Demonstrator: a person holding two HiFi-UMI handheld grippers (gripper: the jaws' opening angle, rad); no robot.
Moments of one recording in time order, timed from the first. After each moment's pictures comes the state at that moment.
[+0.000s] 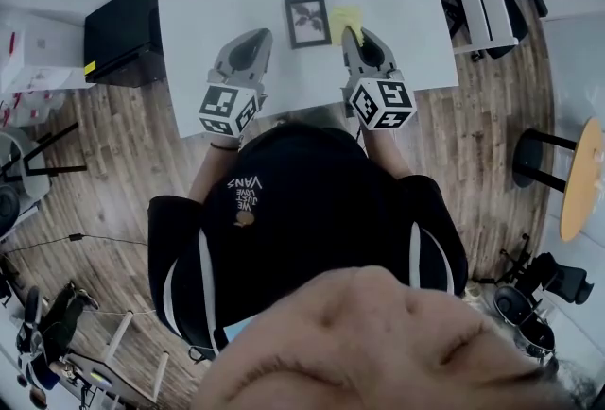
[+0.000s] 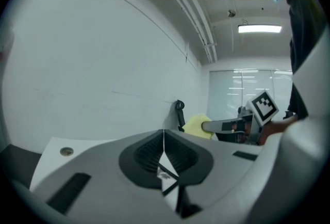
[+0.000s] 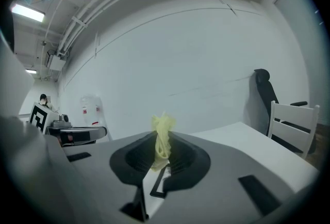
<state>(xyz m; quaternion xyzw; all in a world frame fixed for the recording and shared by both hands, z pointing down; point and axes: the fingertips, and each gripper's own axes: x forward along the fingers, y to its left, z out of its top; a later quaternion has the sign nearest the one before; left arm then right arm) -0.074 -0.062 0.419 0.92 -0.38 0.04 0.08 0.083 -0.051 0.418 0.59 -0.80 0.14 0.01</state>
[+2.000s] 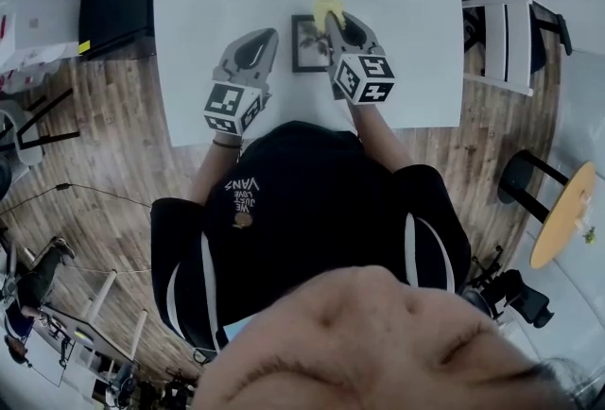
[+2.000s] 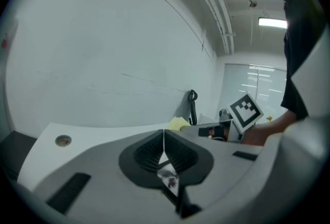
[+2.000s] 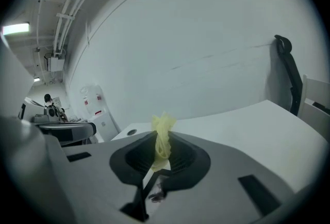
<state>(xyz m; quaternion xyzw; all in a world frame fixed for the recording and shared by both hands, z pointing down) -0.056 -0.161 0.475 0.90 -0.41 0.09 0.14 0.060 -0.206 0.505 0.52 -0.82 0.23 0.08</state>
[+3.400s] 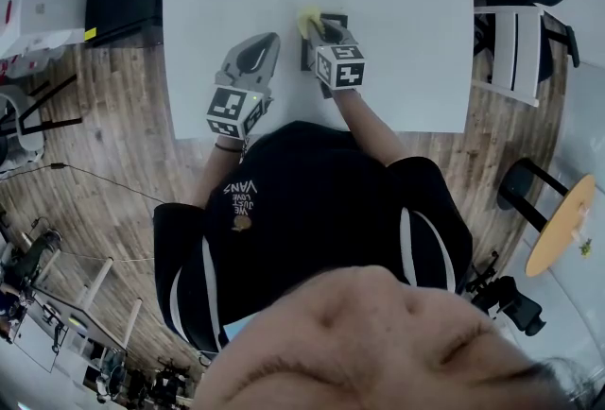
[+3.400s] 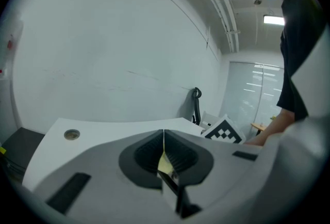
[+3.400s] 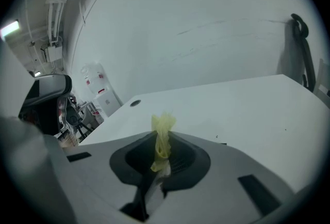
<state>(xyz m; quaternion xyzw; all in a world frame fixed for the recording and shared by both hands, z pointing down) -0.073 -0.151 0.487 0.88 -0.43 0.11 0.16 0.003 -0.202 0.604 0.46 -0.82 0.29 0.18</state>
